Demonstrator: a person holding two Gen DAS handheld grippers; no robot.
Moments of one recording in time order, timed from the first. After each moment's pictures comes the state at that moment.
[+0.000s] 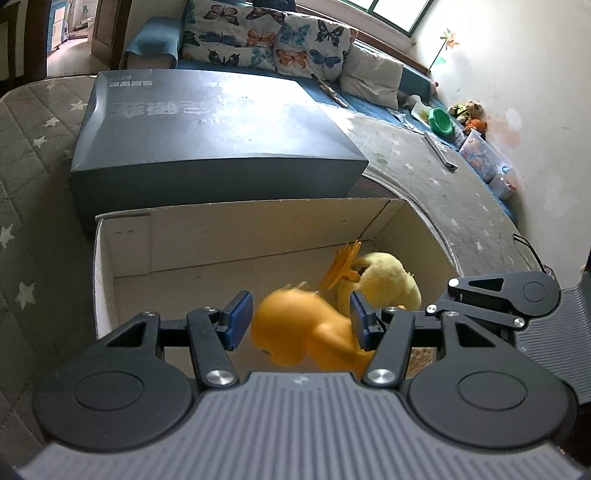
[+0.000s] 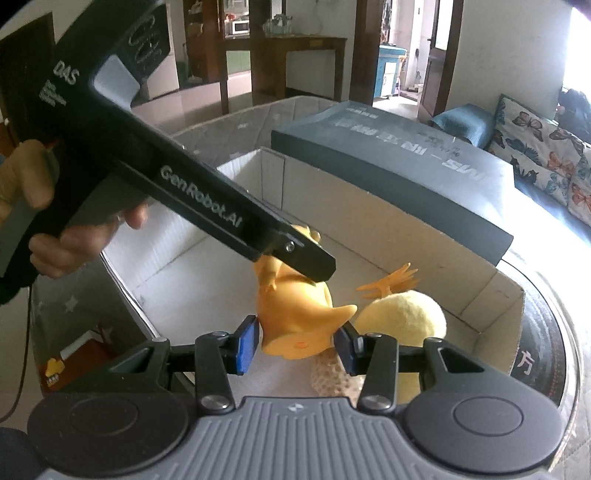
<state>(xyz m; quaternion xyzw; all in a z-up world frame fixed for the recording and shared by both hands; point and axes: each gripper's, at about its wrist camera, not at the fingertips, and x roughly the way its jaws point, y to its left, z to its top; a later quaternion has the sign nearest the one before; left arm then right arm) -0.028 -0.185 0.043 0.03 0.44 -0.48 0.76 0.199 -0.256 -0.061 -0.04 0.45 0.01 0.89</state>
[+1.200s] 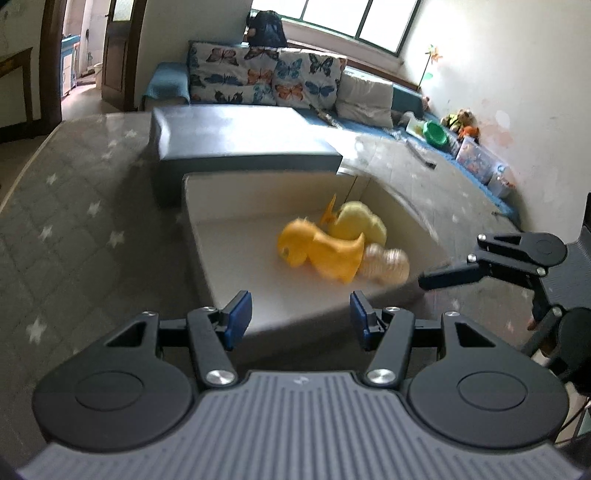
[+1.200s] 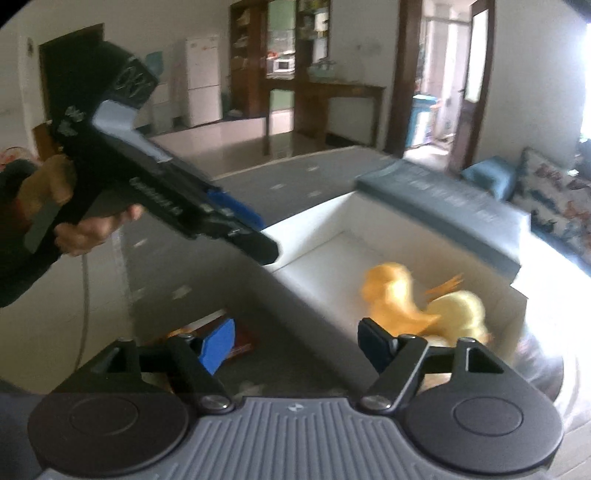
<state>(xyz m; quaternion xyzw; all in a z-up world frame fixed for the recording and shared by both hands) -0.118 -0.060 0.079 0.06 0.38 -0.48 0.79 0.116 -0.174 -0.023 -0.05 0.40 0.08 0.91</state>
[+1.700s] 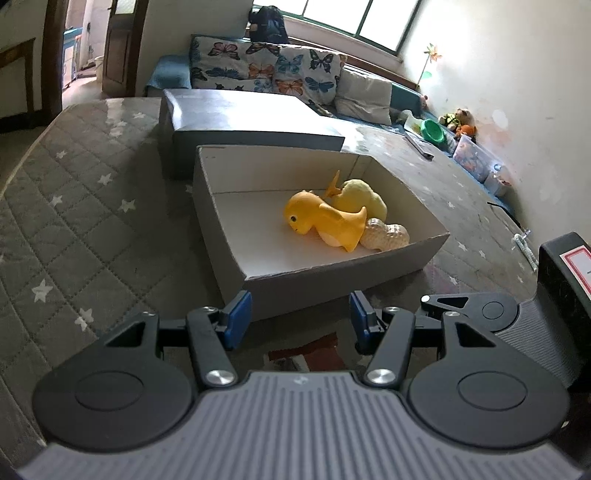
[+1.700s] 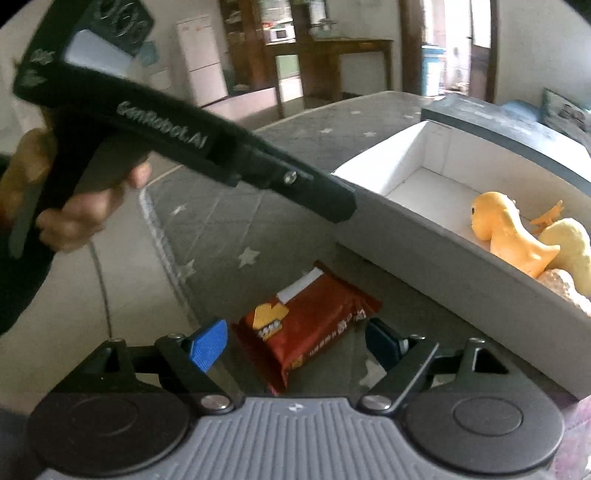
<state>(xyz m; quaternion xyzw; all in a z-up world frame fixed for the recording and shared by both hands) -0.127 -0.028 0.064 0.05 0.38 -0.48 0.79 0.137 -0.115 -0.070 0.02 0.43 0.07 0.90</state>
